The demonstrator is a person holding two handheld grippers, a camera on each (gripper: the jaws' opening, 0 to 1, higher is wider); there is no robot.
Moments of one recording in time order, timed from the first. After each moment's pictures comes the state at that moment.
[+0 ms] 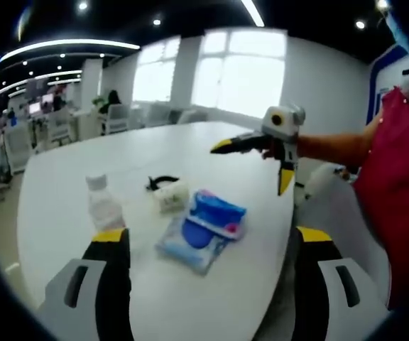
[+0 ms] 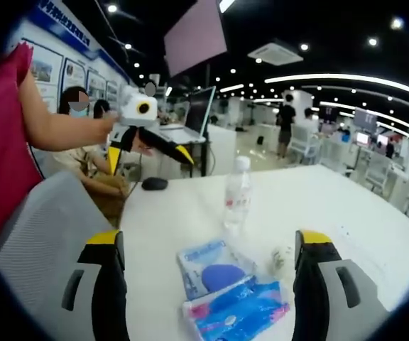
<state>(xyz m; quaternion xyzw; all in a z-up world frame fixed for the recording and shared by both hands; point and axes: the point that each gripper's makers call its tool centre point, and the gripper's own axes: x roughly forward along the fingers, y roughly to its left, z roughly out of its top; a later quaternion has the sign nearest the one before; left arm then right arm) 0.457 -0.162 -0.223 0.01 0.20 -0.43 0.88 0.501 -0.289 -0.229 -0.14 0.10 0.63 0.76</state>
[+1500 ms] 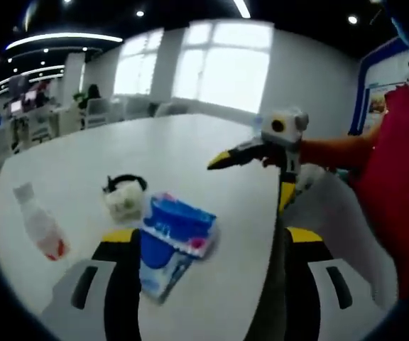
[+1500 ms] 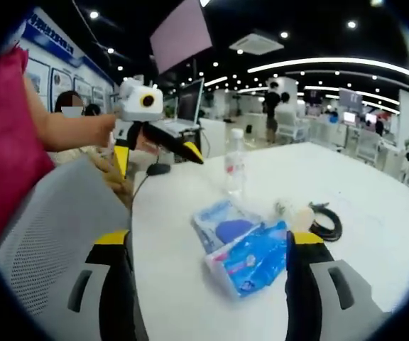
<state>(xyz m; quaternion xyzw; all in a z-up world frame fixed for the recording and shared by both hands) 0.469 -0.258 -0.248 0.02 0.22 -0.49 0.84 0.471 -0.350 -0.265 -0.11 0.15 0.60 0.78</state>
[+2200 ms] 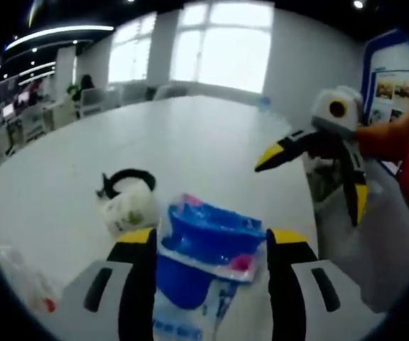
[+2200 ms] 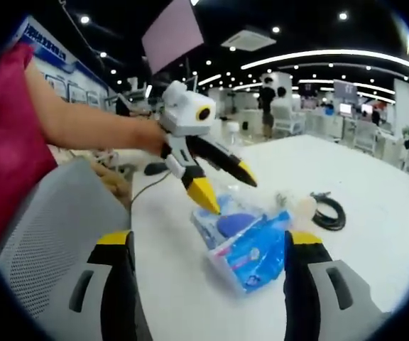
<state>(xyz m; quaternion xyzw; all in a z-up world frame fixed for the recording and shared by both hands) 0.554 -0.296 -0.307 0.06 0.26 -0.48 0.83 0.473 -0.348 -0.277 -0.10 0.17 0.59 0.79</state>
